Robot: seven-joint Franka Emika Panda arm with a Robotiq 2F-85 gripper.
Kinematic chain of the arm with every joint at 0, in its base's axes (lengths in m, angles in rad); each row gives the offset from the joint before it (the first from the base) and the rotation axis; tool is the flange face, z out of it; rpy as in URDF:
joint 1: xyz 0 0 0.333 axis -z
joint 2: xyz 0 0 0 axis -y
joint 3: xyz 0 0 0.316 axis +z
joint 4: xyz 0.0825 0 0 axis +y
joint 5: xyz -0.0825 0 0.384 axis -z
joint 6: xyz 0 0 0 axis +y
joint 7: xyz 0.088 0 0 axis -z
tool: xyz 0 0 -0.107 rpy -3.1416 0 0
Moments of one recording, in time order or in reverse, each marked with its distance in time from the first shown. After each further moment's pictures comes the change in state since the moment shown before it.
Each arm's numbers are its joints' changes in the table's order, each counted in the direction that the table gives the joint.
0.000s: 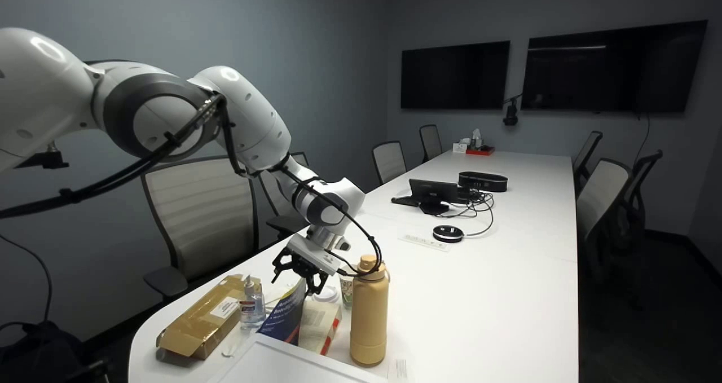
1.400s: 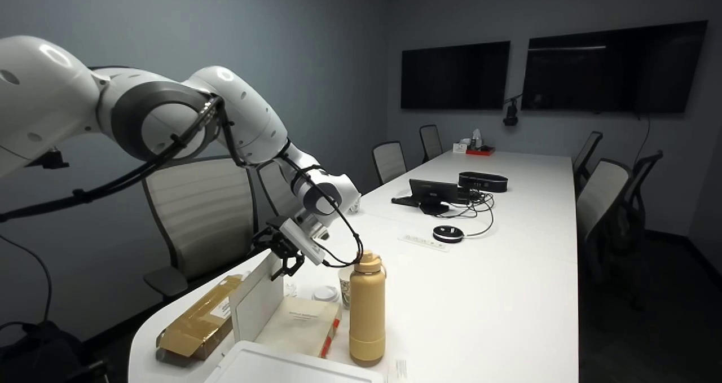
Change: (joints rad) arm -0.059 -0.025 0.003 -0.107 -0.186 0.287 -0.205
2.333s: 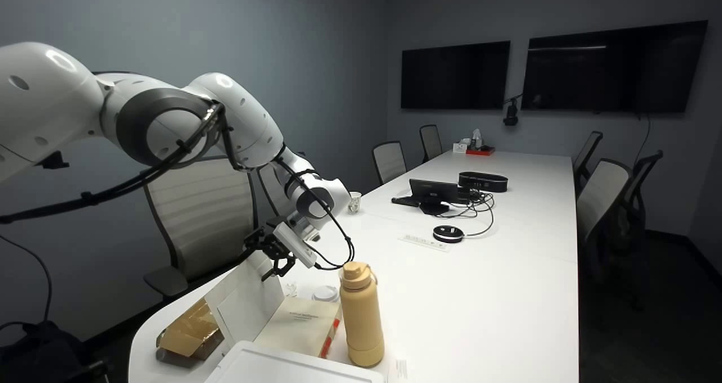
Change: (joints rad) arm -0.030 -0.023 0.007 0.000 -0.028 0.000 -0.046
